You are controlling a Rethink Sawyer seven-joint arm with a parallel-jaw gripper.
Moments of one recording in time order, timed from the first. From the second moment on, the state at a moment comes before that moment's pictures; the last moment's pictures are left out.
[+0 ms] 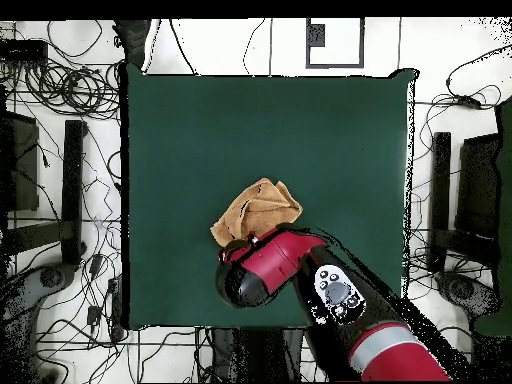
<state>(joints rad) -0.40 -0.64 0.42 1.94 -0.94 0.31 1.95</state>
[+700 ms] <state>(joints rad) -0.40 -0.64 0.41 1.92 -0.94 0.31 1.95</state>
